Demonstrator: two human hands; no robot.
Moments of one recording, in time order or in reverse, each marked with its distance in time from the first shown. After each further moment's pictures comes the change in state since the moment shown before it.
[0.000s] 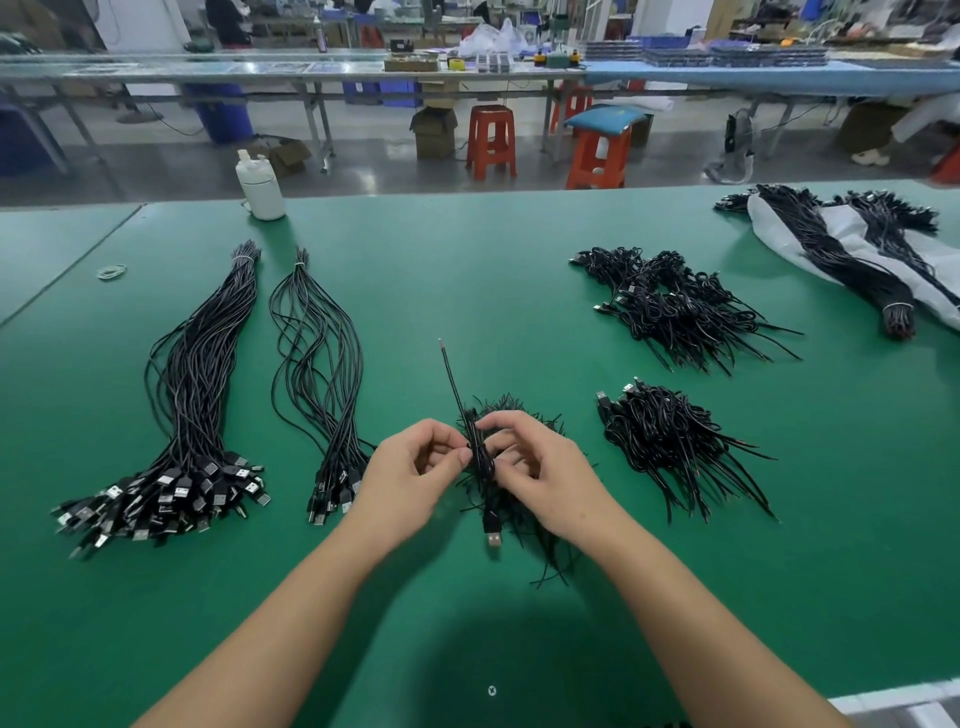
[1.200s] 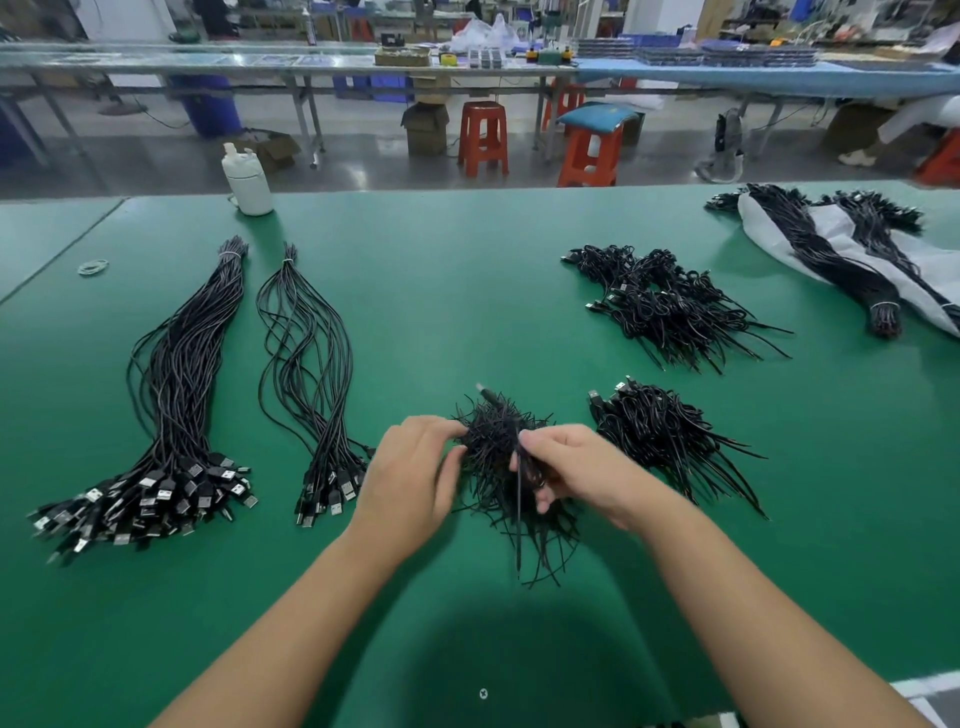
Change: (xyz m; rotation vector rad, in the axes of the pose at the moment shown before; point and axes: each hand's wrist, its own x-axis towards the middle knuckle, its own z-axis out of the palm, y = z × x) left_hand 0.018 -0.049 0.010 0.730 0.180 0.684; right_hand 0.005 -0.004 -0.040 0.156 -0.184 0.466
